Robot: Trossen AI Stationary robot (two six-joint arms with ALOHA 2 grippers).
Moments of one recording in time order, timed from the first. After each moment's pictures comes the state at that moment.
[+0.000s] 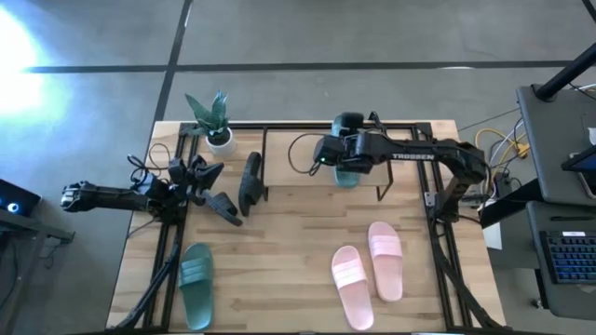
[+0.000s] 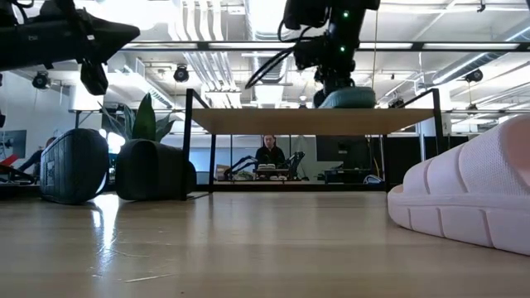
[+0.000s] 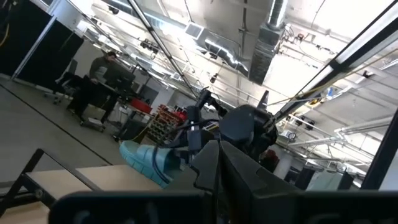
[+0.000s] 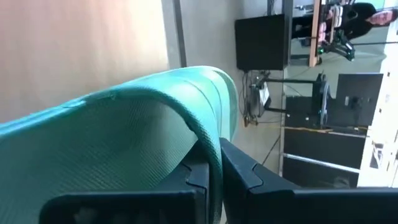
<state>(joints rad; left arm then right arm) -0.03 0.25 0.00 0.64 -0.43 -0.38 -0.18 1.73 1.49 -1.01 0.92 -0.26</state>
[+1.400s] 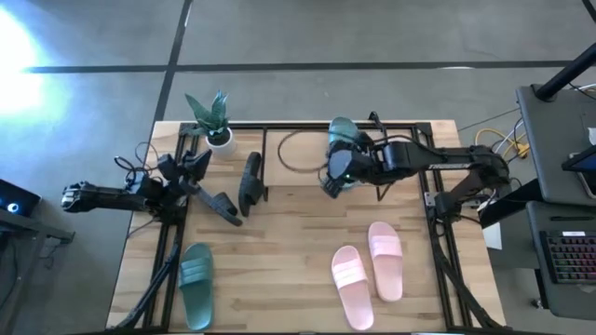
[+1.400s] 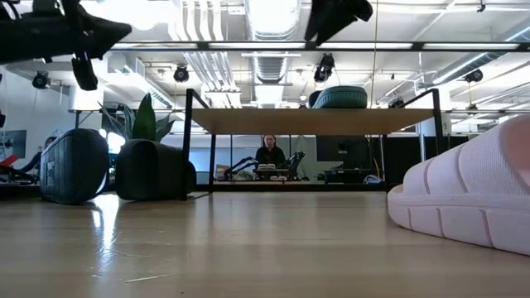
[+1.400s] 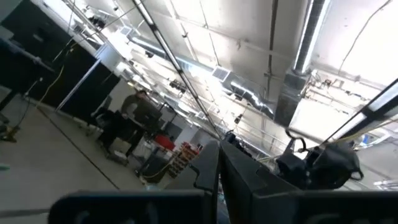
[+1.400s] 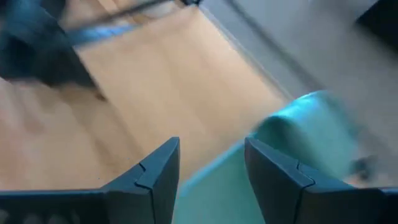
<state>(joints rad) -0.03 0.24 0.01 0.79 -0.61 -0.31 0.05 1.59 1.66 -1.03 0.53 0.49</state>
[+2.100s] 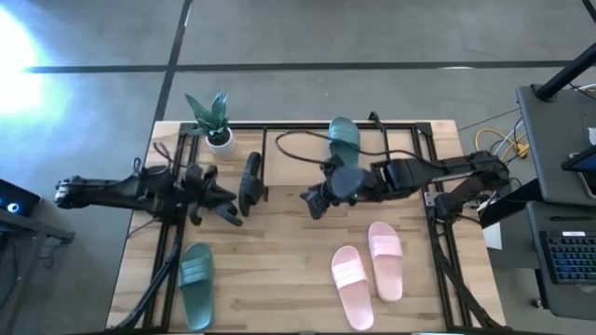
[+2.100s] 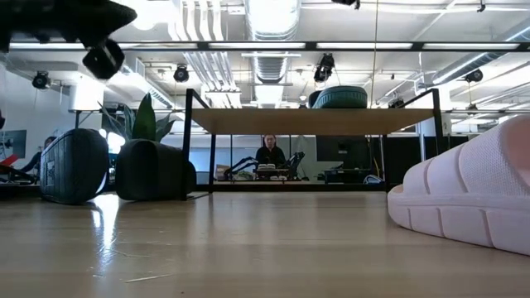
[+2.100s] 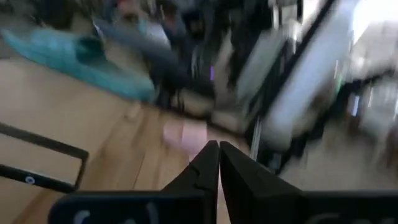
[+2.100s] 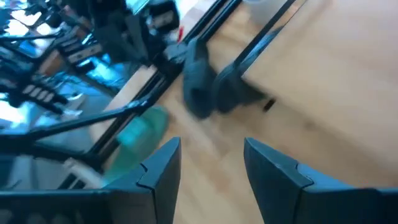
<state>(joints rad) -0.03 0.39 0.37 -0.06 0.07 -0.39 0.21 1.59 1.65 -0.70 0.32 0.97</state>
